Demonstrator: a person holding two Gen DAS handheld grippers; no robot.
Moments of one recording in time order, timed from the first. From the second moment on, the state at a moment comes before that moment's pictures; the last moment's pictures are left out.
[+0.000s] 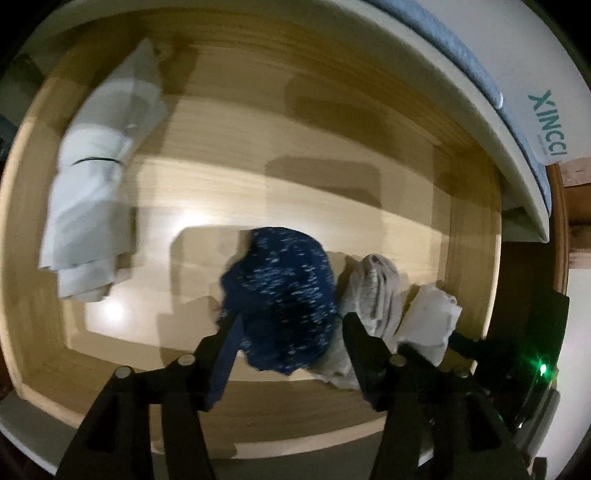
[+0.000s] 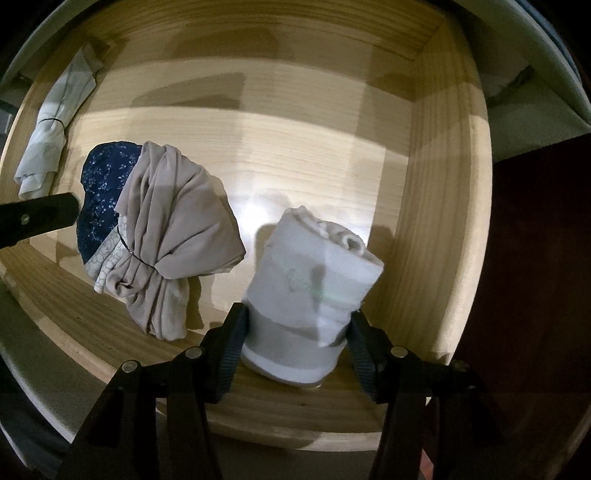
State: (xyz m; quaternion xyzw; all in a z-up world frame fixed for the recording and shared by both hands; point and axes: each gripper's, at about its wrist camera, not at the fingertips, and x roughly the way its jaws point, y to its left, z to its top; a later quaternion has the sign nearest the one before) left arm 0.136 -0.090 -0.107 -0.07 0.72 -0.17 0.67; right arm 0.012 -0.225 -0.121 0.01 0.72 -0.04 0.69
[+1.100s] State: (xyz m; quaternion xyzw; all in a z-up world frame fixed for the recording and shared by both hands) left arm 0.155 -0.110 -0.150 0.12 0.76 -0.13 0.63; right arm 0.012 -0.221 -0.115 0.01 0.72 -0.03 0.69
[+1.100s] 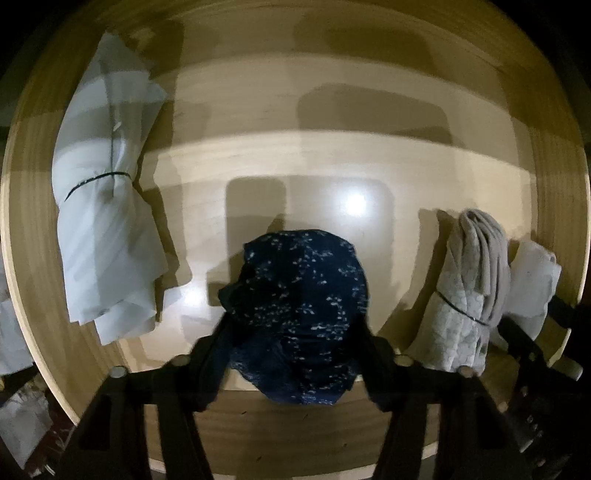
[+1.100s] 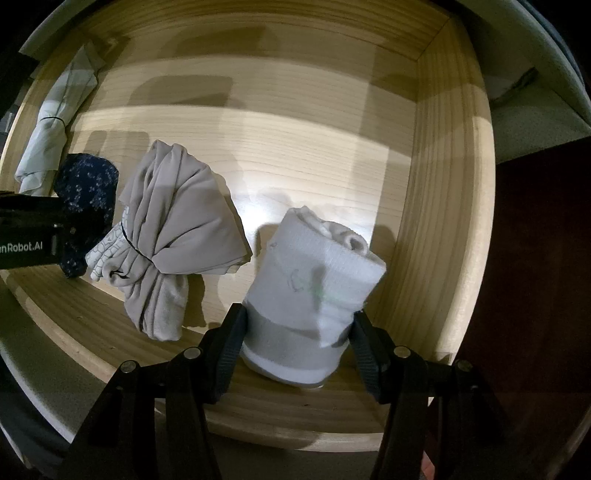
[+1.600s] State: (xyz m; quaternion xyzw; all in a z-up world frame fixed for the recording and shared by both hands) left arm 0.115 -0.111 -0.113 0.16 0.73 -0.14 0.66; right arm 0.012 -0.220 -0.117 0.01 0.72 -0.04 0.69
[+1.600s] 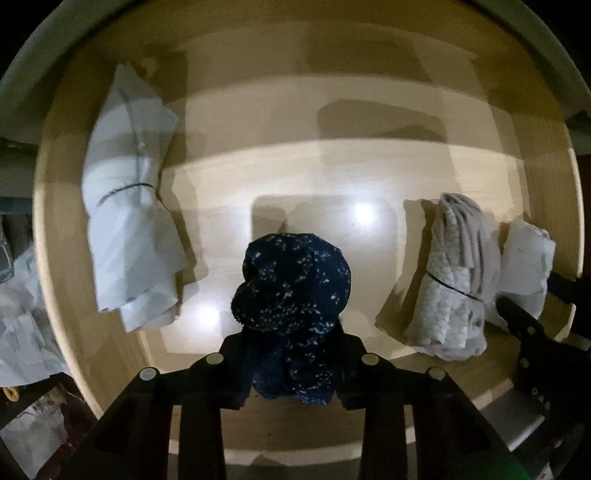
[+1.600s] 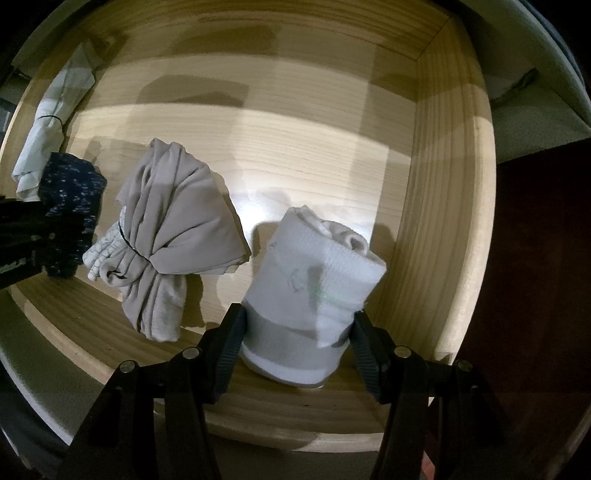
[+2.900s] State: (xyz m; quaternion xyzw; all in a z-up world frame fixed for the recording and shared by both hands) left arm 0.133 -0.074 0.187 0.15 0.39 -0.18 0.89; right arm 0.013 -0.219 -0.114 0.01 0.73 -0.04 0.69
